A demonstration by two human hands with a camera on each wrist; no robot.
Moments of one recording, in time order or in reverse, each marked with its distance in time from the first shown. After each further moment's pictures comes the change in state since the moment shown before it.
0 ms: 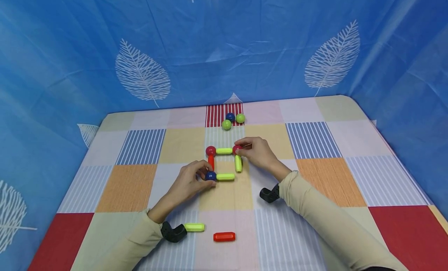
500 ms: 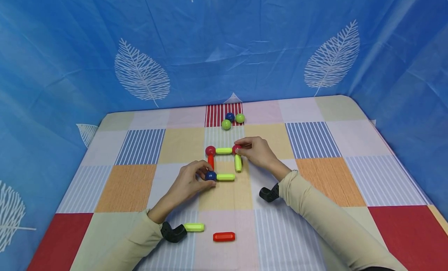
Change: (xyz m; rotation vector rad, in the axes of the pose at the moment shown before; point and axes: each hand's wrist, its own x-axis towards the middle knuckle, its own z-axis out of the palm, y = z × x) left_hand 0.001 0.002 0.001 -0.014 -0.001 -0.046; right_hand 0.002 0.000 -0.001 0.005 -0.016 0.023
